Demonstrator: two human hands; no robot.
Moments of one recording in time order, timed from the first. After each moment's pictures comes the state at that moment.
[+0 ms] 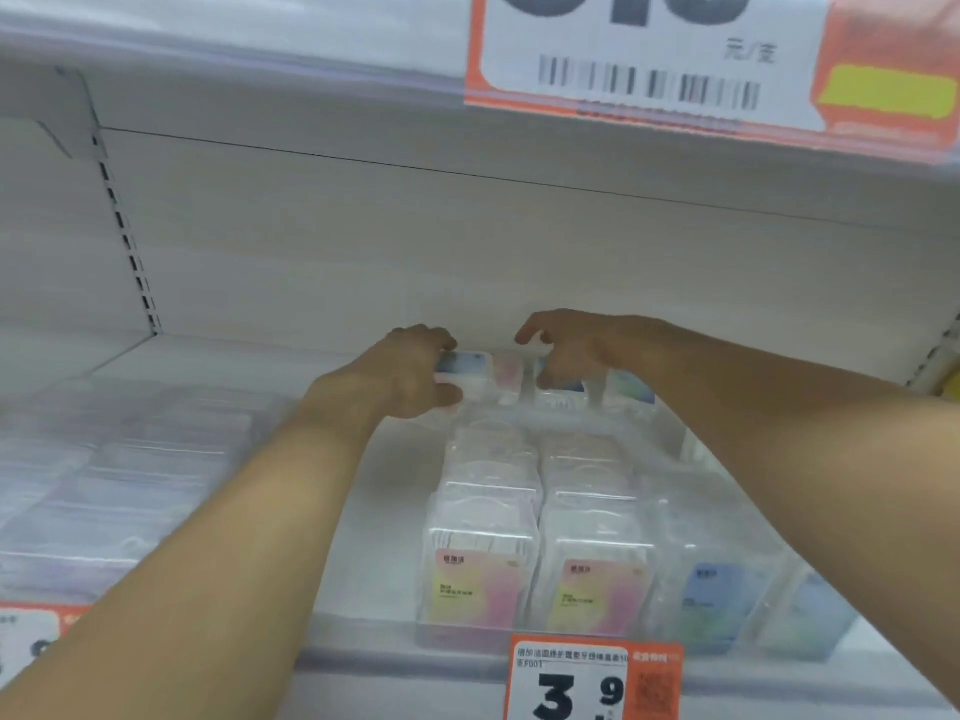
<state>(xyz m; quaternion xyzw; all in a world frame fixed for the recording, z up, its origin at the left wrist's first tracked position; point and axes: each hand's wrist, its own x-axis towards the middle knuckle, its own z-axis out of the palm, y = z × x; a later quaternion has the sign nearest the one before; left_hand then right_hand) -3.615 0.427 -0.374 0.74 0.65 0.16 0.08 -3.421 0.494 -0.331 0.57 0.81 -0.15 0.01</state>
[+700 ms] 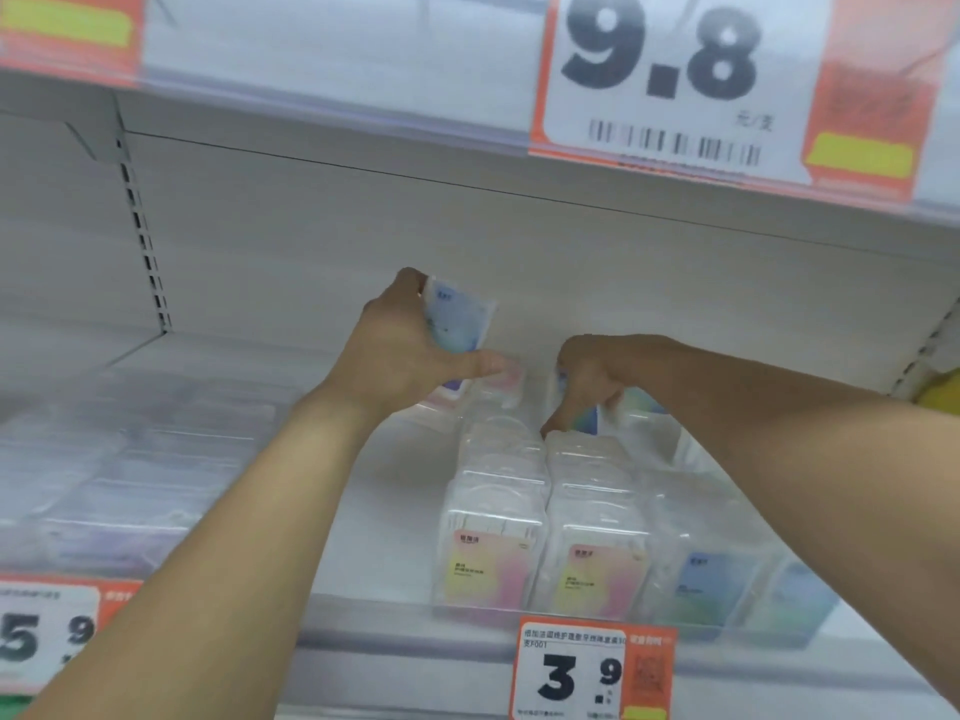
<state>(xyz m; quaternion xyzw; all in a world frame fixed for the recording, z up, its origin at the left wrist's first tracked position) -3.609 0.364 -0.337 0.65 0.58 0.47 0.16 -3.409 0.479 -0.332 0.61 0.77 -0.12 0.12</state>
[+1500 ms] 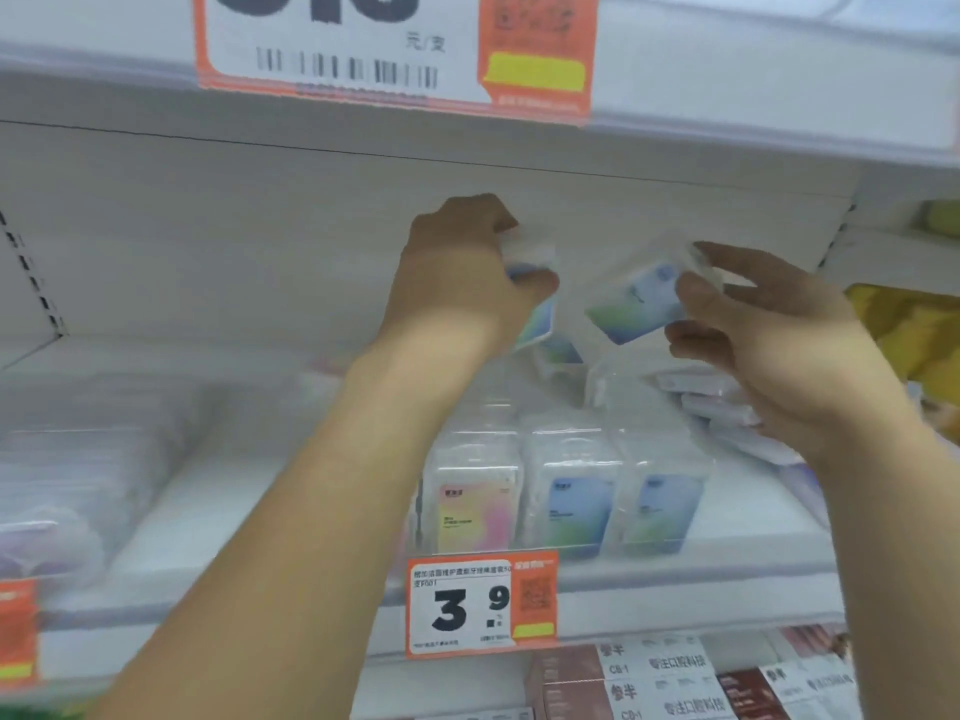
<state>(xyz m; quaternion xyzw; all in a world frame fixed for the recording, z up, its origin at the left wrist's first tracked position) -3.480 0.332 -0.287 0.67 0.56 0.48 0.07 -3.271 0.312 -0.304 0.52 0.55 -0.29 -0.58</state>
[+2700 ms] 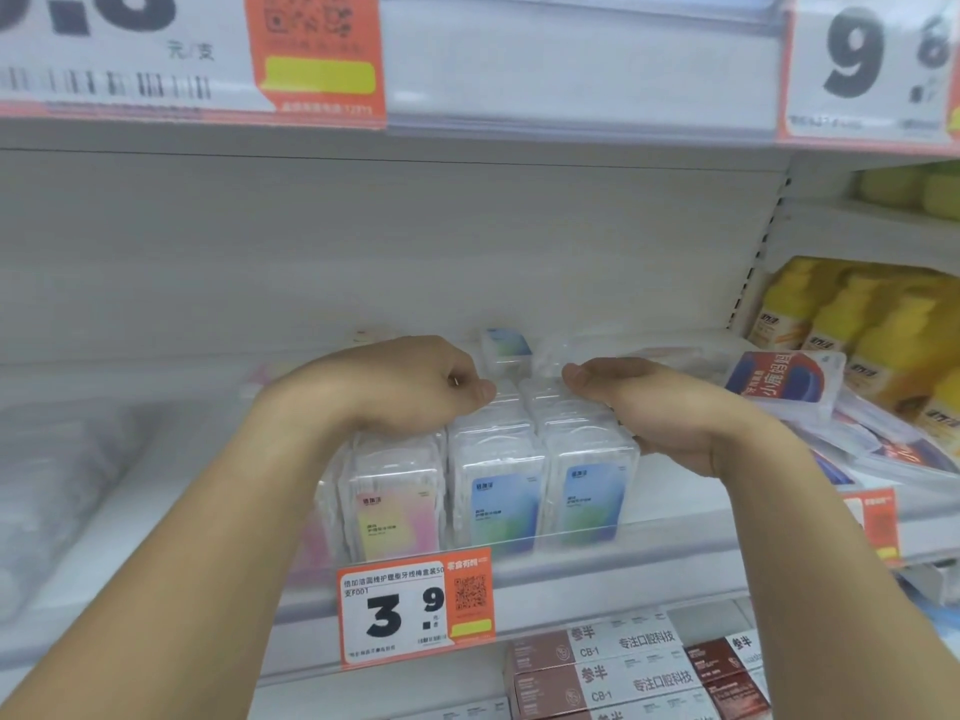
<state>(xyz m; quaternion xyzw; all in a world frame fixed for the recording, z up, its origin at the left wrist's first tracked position) -3.474 0.336 -0.316 0.81 0.56 0.04 0.19 -3.248 0.333 -0.350 0.62 0.60 -0.43 -0.27</state>
